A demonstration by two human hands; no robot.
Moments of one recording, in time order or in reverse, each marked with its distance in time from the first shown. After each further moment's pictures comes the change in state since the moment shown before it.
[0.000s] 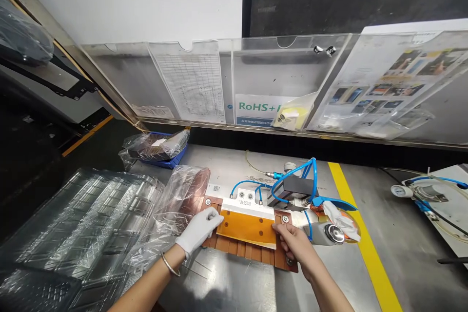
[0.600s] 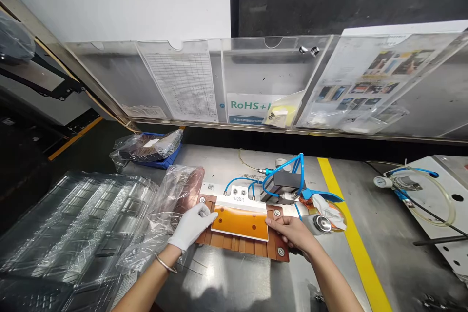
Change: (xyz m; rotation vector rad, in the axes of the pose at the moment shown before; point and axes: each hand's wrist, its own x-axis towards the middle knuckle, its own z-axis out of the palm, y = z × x) left_hand -0.001 0.002 -0.004 0.122 0.174 -0.022; right_hand 0.000 -0.016 -0.020 -0.275 0.003 0.007
